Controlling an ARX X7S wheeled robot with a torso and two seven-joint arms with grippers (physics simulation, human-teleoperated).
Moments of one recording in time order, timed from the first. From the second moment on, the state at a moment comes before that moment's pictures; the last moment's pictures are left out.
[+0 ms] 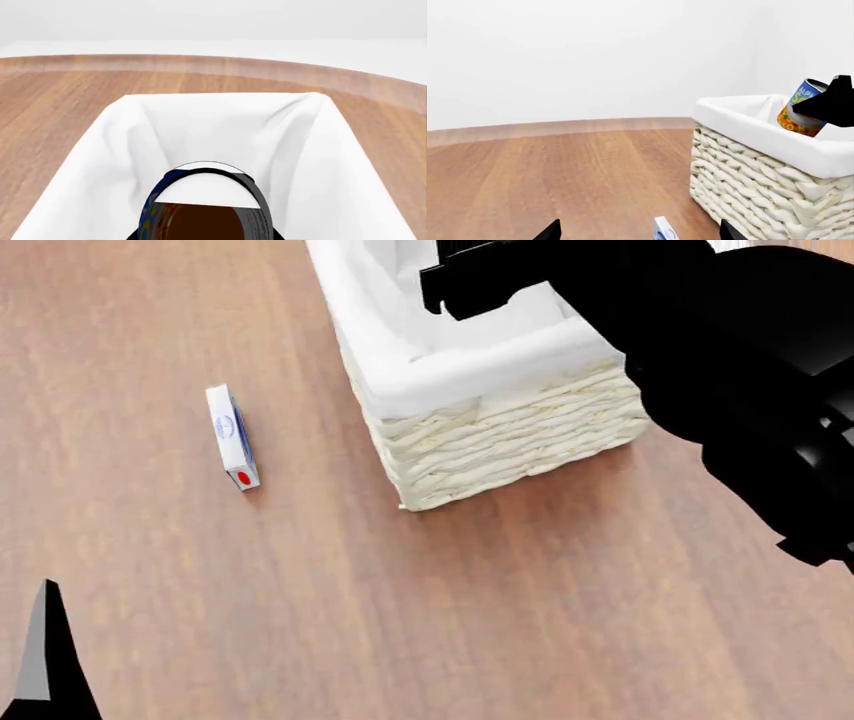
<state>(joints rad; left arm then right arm) 0.09 -0.45 0.23 0.65 -0.26 0.07 -0.43 1.58 0.56 -0.99 0.33 1.20 0.53 0.14</state>
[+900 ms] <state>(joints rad) 0.10 -0.46 0.24 0.66 -0.26 0.07 -0.44 1.59 0.63 -1.00 0.13 1.11 0.55 0.23</state>
